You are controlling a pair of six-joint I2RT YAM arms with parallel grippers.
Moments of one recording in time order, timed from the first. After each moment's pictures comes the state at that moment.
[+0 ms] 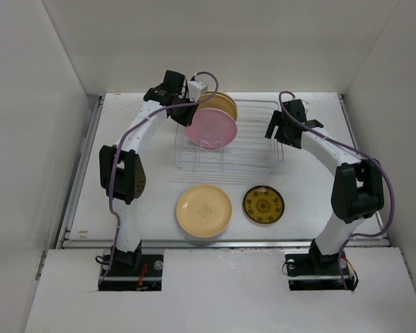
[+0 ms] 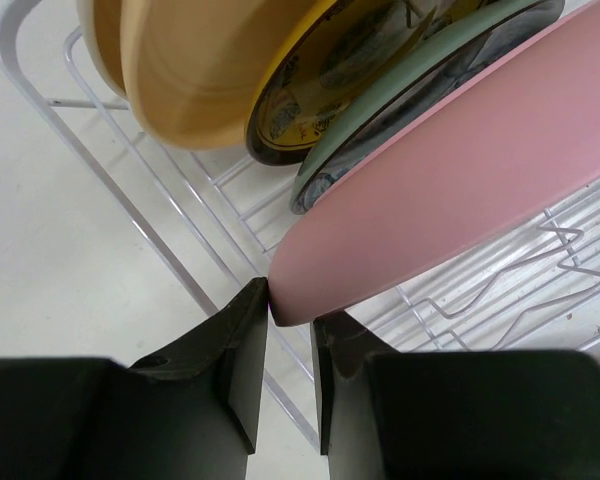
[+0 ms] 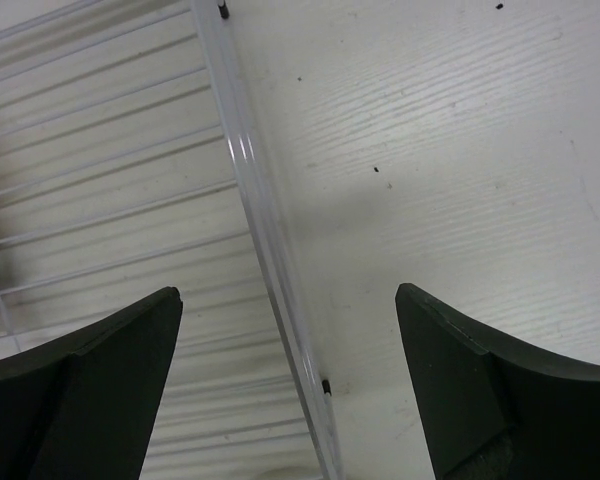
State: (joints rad) left arm -0.33 2.04 1.95 -0.82 0.21 0.28; right arm 0.23 1.74 1.33 -0.46 0.26 0.51
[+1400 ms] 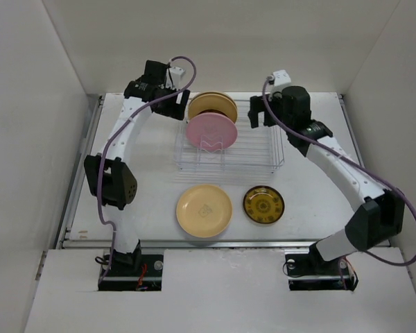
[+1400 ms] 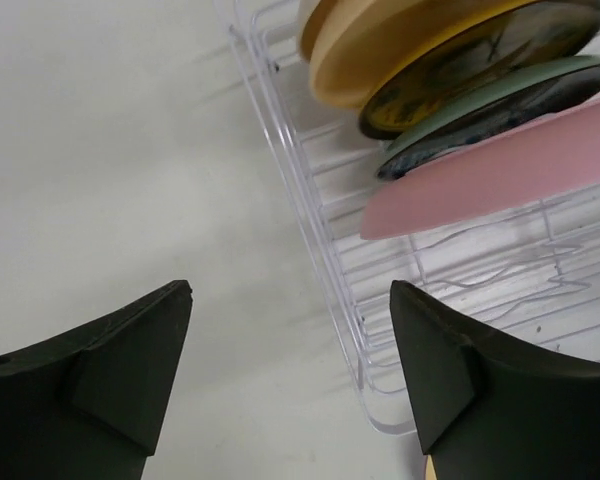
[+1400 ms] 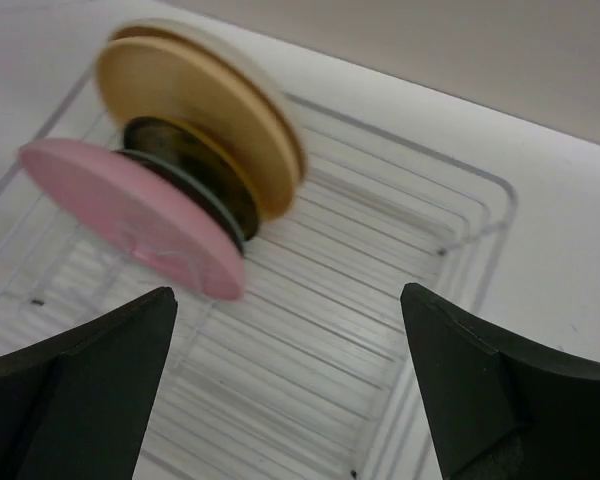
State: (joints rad) left arm -0.27 1.91 2.00 -0.91 0.10 0.11; right arm 0.38 1.46 1.34 -0.23 0.09 0.06
